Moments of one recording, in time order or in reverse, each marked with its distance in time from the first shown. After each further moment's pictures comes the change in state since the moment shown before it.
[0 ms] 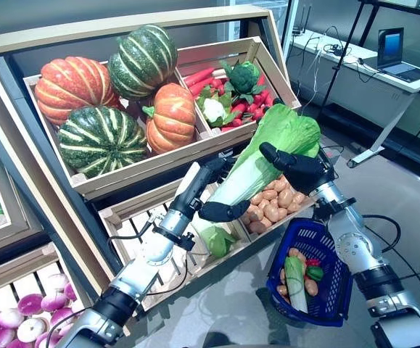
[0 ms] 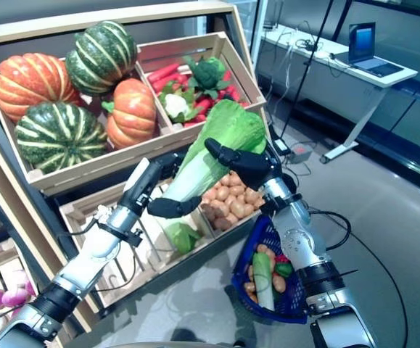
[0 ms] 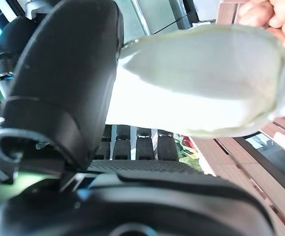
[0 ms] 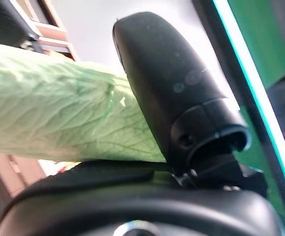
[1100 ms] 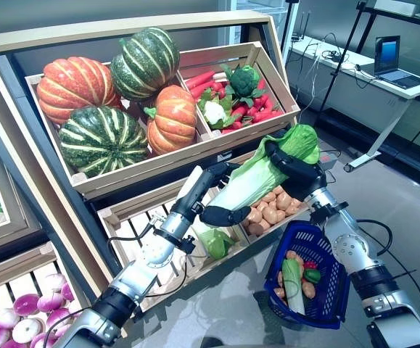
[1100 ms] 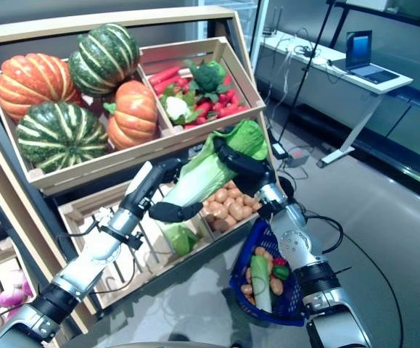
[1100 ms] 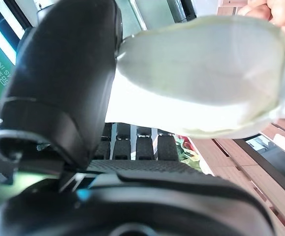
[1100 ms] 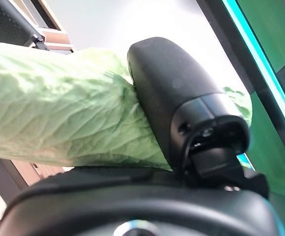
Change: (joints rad) left arm 0.000 0.006 -0.033 0.009 0.017 -0.011 0.012; right arm -0.004 0.057 0.000 0.071 0.044 0.021 0.007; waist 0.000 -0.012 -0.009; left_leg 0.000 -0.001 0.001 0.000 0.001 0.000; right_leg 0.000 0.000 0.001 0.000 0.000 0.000
